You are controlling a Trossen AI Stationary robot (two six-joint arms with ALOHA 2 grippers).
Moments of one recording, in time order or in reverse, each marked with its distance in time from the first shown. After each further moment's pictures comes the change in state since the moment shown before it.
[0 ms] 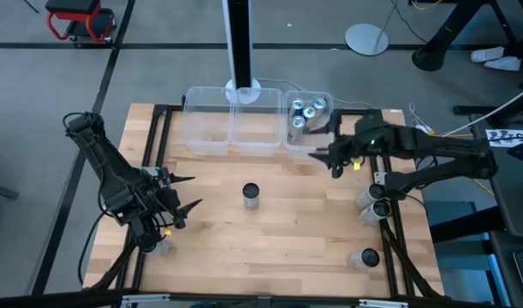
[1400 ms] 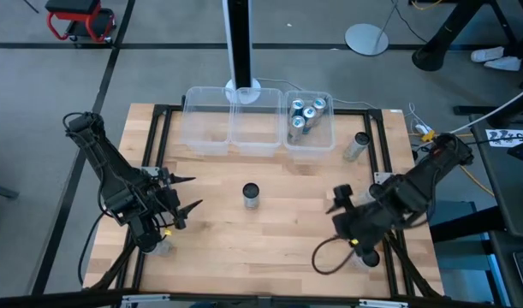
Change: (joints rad) left arm 0.000 0.000 0.000 0.023 -0.003 -0.012; right arm 0.736 0.344 0.349 -0.671 0.111 1.024
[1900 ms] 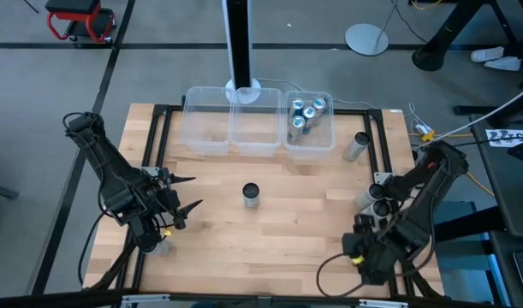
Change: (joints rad) left arm 0.000 0.000 0.000 -0.001 0.000 0.035; right arm 0.191 0.137 -0.024 -0.072 -0.237 0.657
